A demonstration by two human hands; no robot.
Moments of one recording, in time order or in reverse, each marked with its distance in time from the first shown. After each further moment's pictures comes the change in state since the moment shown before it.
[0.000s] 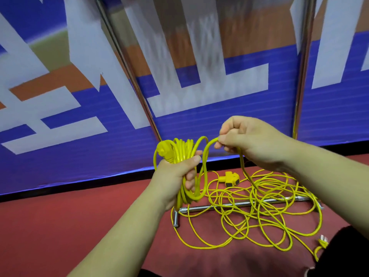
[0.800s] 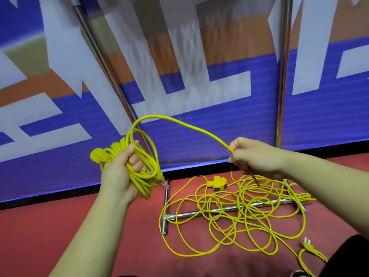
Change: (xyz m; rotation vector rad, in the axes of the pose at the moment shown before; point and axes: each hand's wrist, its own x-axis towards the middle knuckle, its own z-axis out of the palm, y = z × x) left_hand 0.033 0.026 -0.044 -0.461 0.237 0.153; right_hand 0.004 0.054 -0.068 -0.199 0.029 0.312
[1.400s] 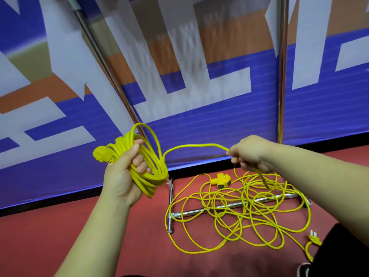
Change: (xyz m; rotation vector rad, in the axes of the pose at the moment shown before) left_hand -0.023 0.009 0.003 0.070 -0.093 0.057; right_hand 0.013 -0.008 0.022 0.111 0.229 0.308
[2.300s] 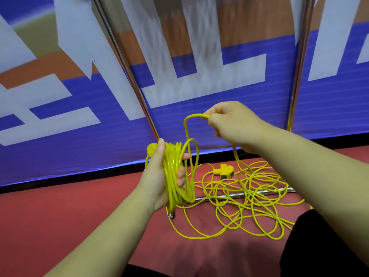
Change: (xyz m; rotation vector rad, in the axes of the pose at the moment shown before) left_hand -0.029 -0.042 0.000 0.197 -0.118 -0.404; right_hand -0.047 -0.056 0.053 -0.301 0.065 -0.606
